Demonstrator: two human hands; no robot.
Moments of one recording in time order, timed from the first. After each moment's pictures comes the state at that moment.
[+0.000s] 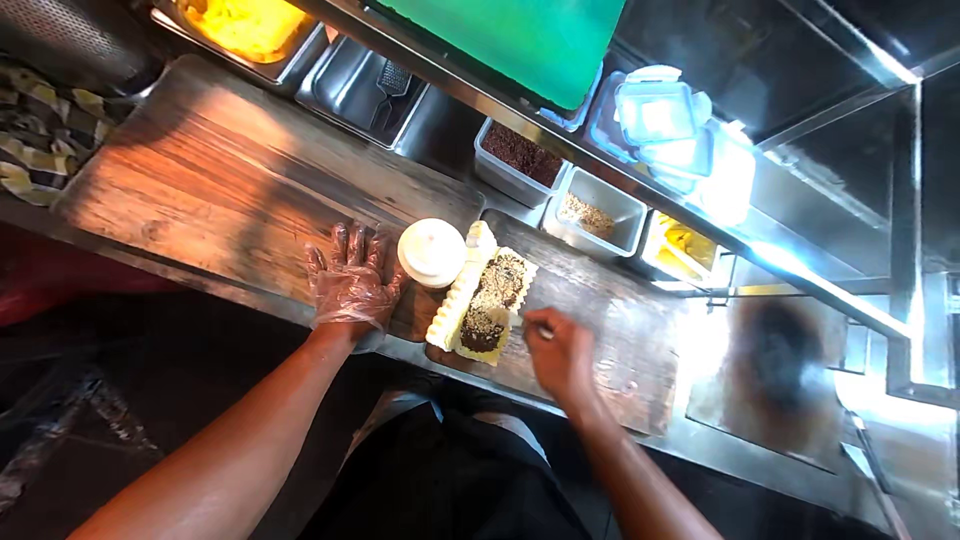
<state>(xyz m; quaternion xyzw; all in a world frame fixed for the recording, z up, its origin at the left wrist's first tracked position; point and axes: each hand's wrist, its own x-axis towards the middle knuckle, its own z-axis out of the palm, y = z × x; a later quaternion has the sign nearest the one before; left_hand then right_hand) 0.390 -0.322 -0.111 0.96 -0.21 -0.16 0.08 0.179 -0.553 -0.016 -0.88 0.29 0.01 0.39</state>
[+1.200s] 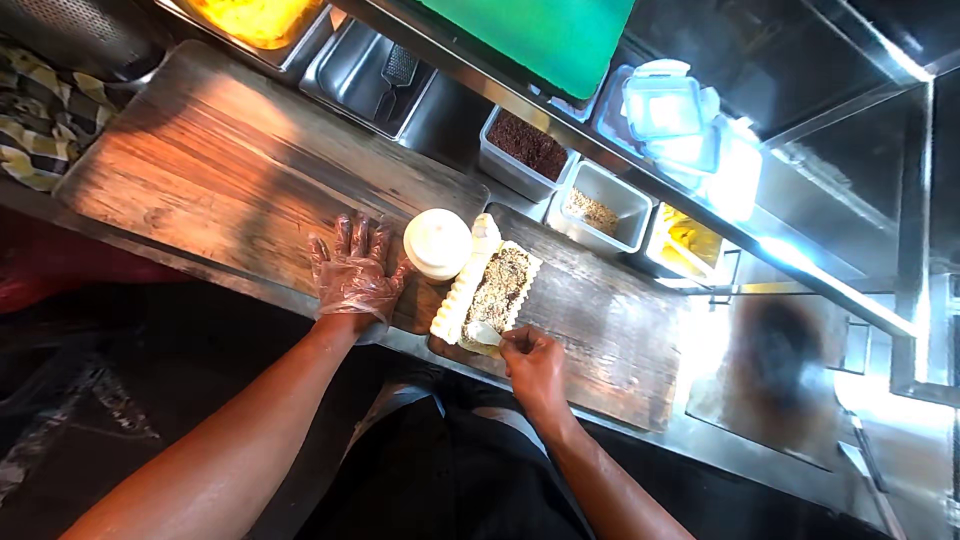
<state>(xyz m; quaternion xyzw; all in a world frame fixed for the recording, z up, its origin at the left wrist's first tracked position) 0.393 -0.322 -0.112 0.96 -0.21 -0.16 0.06 0.174 -0.508 -0.035 -0.70 0.47 0.07 0.53</state>
